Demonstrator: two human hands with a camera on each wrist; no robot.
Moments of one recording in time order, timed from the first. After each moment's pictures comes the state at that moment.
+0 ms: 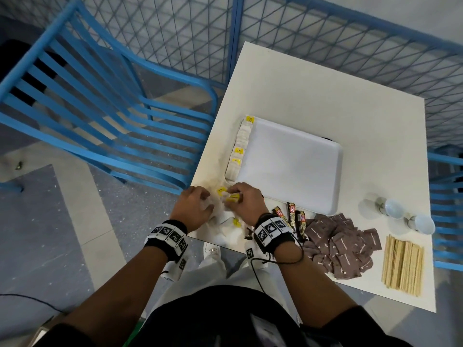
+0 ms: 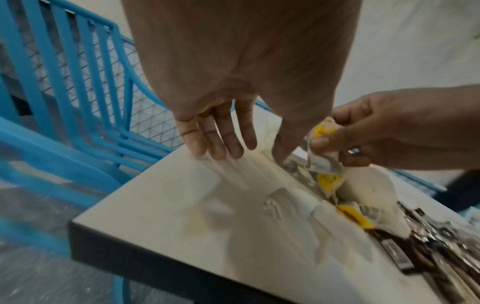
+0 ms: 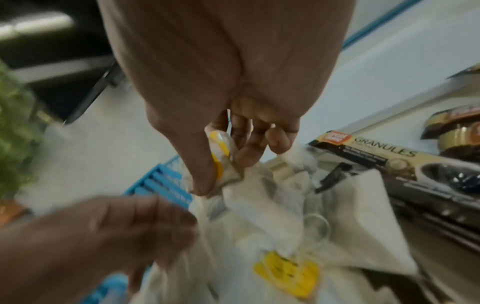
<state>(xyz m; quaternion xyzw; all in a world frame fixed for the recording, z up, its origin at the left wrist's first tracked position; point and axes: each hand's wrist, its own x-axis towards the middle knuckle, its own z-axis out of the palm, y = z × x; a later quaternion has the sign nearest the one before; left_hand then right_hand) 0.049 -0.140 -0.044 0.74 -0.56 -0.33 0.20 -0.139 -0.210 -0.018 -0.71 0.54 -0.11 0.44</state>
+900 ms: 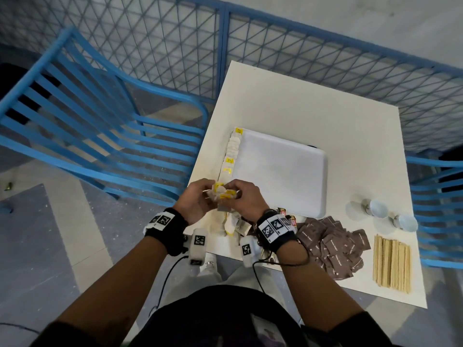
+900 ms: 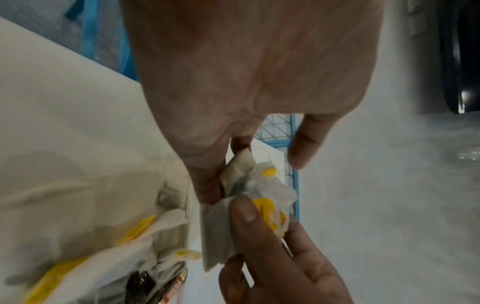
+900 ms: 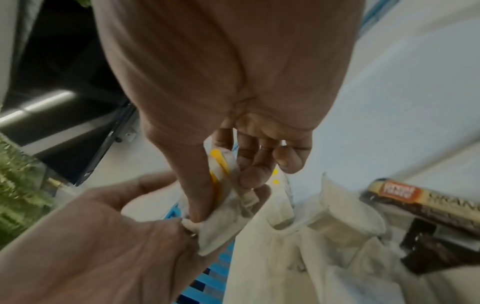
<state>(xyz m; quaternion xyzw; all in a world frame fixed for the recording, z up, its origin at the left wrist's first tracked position) 0.025 -0.191 0.030 0.49 -0.07 -0.74 0.45 -0.143 -0.224 0.034 -0.66 0.53 -0.17 0.51</state>
